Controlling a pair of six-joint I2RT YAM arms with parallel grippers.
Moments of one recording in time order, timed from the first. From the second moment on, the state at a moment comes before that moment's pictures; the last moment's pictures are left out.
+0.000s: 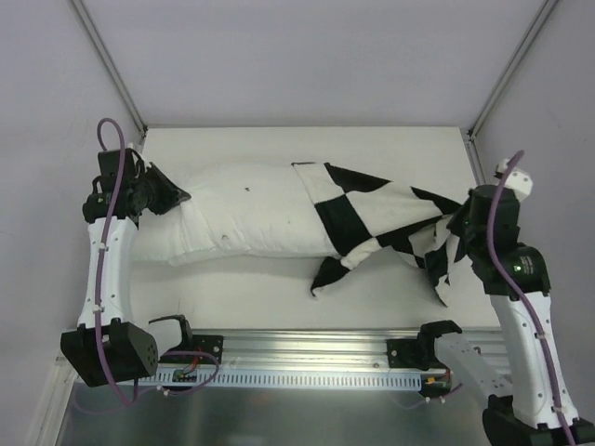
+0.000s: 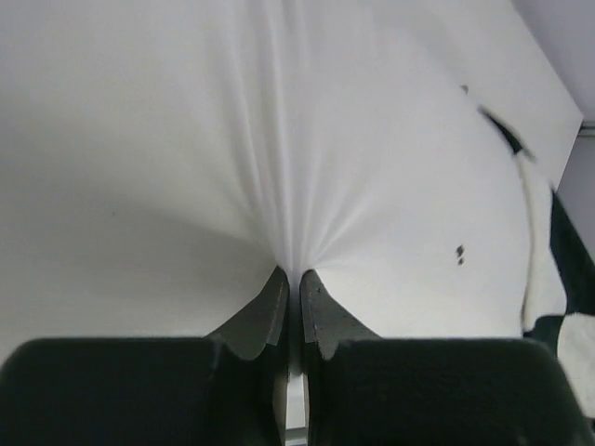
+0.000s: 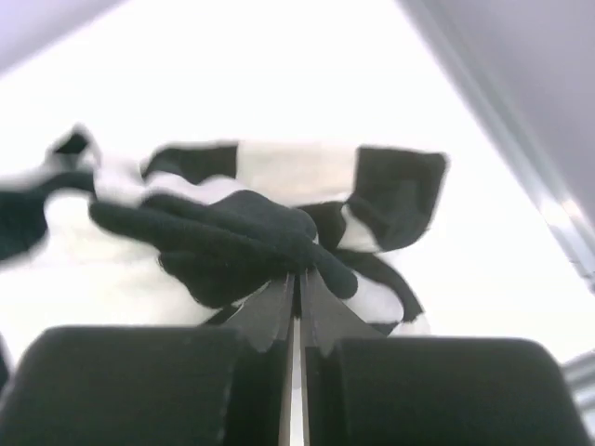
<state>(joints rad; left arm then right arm) 0.18 1.14 1.15 -0.77 0.34 -0.59 0.26 0.79 1.12 -0.91 0.45 0.47</state>
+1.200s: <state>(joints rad) 0.18 1.33 1.45 -0.90 0.47 -0.58 0.01 1.36 1.46 -0.92 0.06 0.39</state>
